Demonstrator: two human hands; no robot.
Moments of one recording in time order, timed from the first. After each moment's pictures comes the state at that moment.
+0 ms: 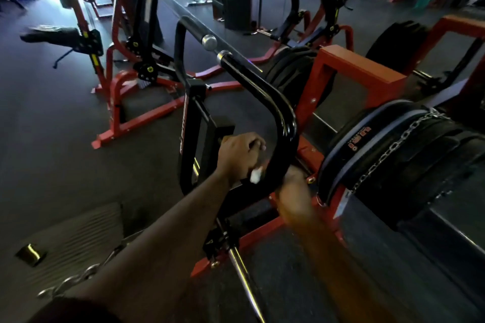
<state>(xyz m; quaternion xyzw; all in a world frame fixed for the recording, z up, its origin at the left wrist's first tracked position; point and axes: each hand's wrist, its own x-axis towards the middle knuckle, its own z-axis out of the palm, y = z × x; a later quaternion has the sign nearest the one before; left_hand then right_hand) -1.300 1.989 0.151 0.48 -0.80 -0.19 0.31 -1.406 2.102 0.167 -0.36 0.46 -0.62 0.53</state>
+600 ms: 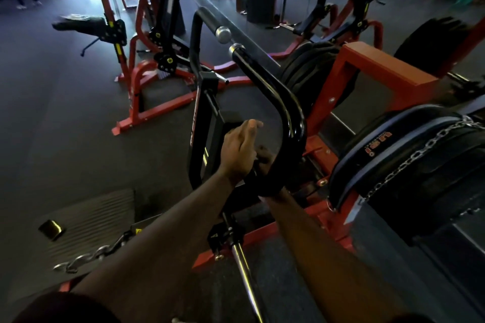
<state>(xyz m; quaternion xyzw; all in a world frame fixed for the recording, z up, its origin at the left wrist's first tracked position) -1.300 1.982 0.133 0.47 -0.65 -0.36 0.48 -1.401 2.058 0.089 -0.35 0.49 -0.54 0.58</state>
